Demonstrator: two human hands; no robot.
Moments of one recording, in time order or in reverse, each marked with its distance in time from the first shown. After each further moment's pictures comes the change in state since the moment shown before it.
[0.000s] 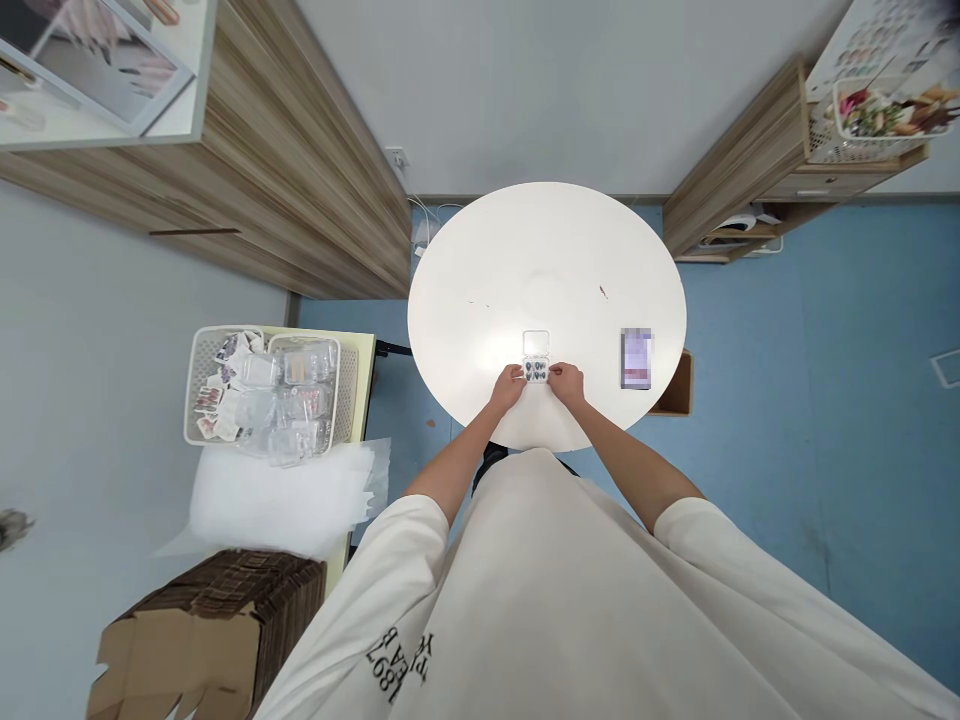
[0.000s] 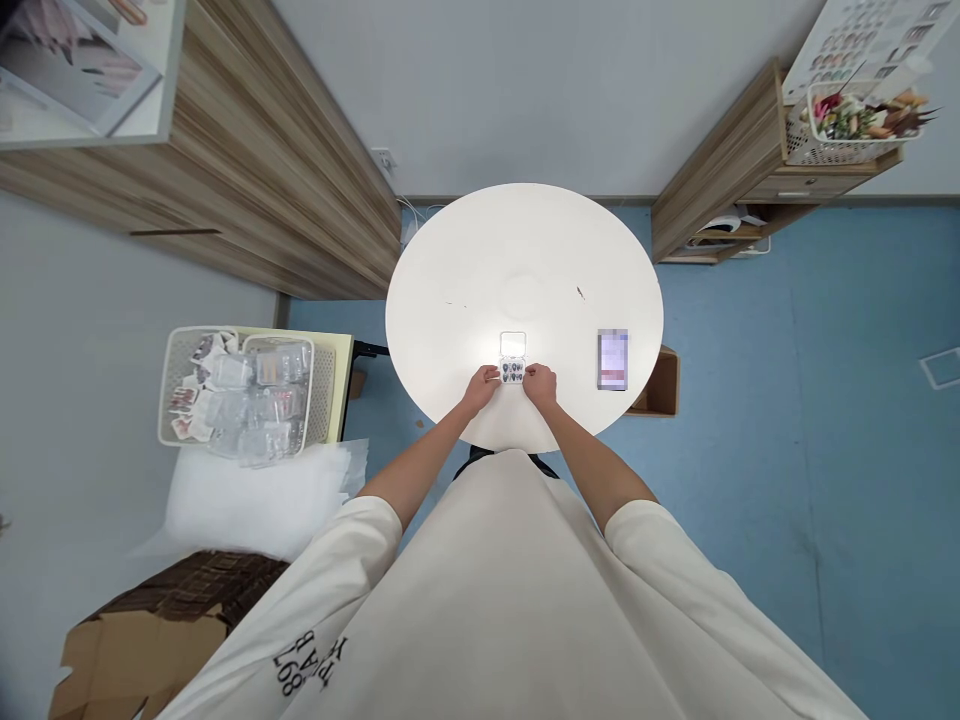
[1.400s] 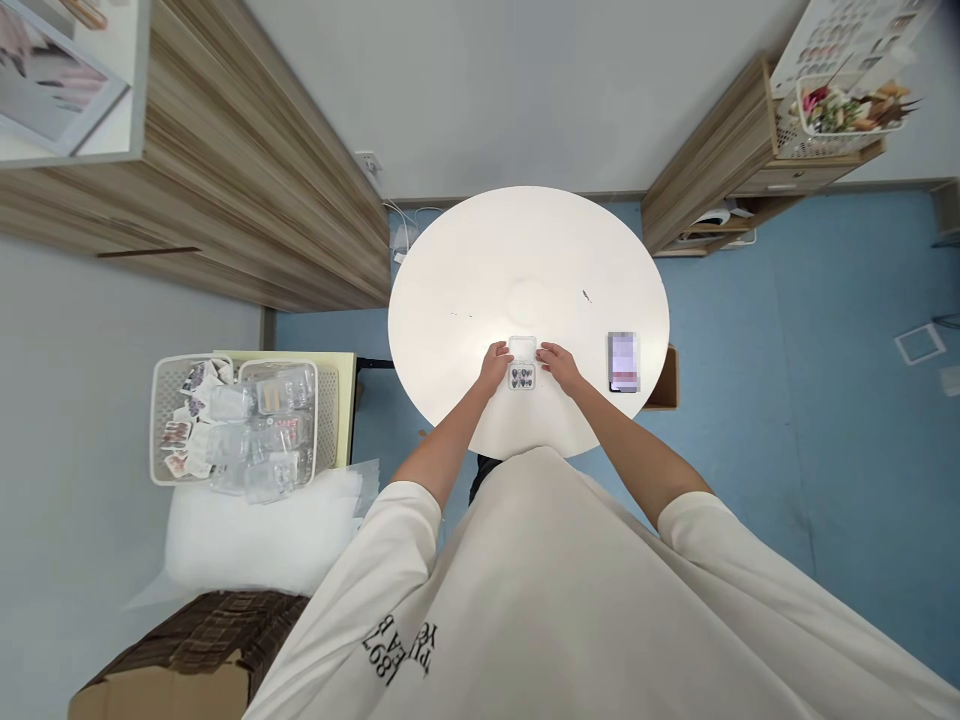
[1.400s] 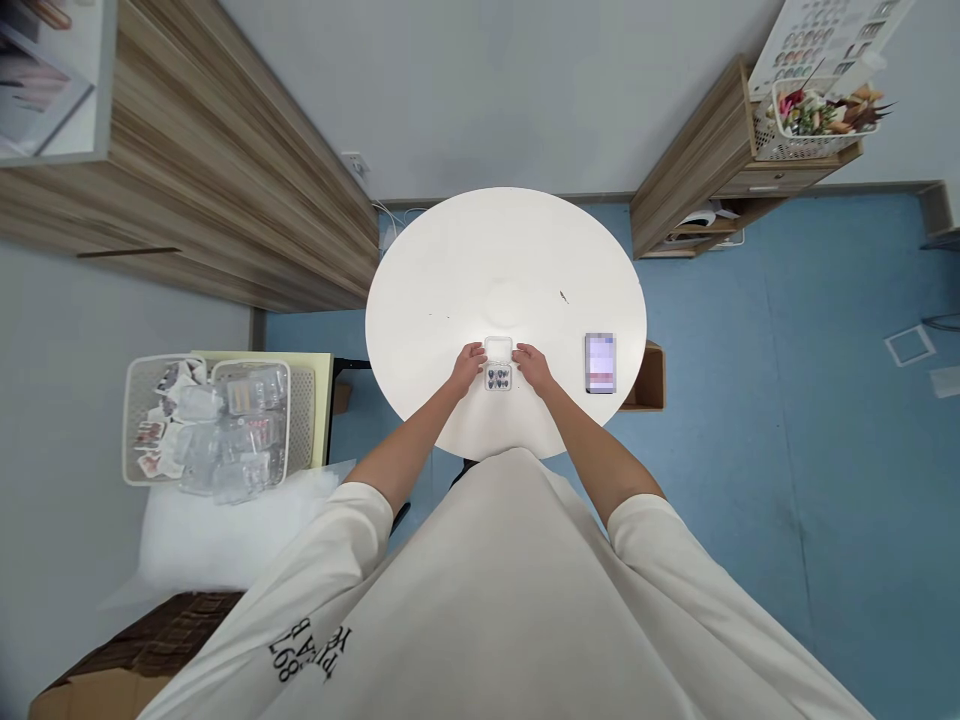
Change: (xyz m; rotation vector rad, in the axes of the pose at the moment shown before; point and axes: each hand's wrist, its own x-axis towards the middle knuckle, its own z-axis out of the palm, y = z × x) left_hand 0.065 0.053 -0.005 -0.091 0.005 -0.037; right_hand 0.043 -0.029 -0.028 0.536 -0.190 0.064
